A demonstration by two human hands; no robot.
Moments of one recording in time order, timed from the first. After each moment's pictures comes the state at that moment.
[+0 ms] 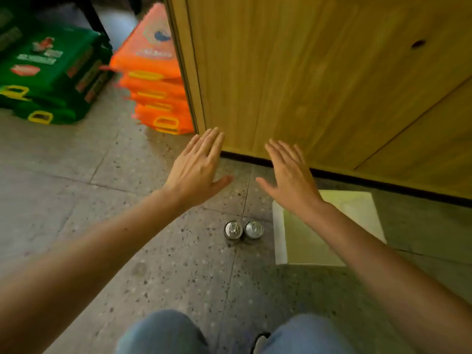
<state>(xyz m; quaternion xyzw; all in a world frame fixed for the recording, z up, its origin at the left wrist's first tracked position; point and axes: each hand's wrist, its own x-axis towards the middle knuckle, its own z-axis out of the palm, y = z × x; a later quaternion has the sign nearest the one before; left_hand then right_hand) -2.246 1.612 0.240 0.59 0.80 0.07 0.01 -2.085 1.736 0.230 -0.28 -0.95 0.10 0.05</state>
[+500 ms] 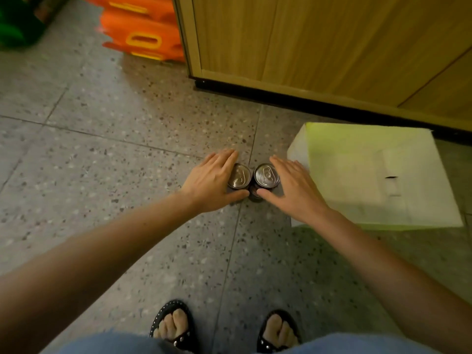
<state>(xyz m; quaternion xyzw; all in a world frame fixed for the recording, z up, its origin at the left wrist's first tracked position) -2.193 1.576 0.012 0.61 0.78 0.06 0.17 -2.032 1.692 0.004 -0.29 -0.93 0.20 -0.01</state>
